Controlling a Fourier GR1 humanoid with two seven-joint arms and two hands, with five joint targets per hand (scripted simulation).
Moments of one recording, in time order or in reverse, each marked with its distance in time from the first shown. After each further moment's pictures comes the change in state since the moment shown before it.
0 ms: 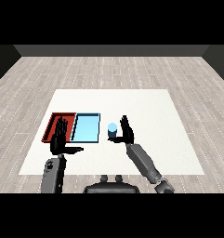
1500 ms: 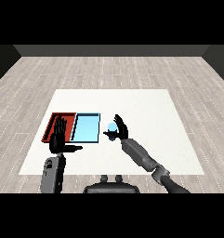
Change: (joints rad) left arm -0.022 0.004 0.021 0.017 0.020 -0.002 0.009; right arm -0.265 0.000 0.223 0.375 -0.389 -0.095 -0.147
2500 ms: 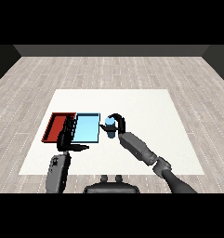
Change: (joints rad) left arm -0.037 -0.024 -0.079 0.014 -0.068 0.020 0.043; right arm -0.125 -0.045 0.099 -0.077 0.076 -0.342 0.112
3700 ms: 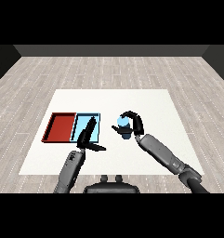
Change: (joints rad) left arm -0.100 -0.041 -0.244 0.177 0.018 0.093 0.099; right arm 0.191 -0.360 -0.010 -0.634 0.360 -0.043 0.331
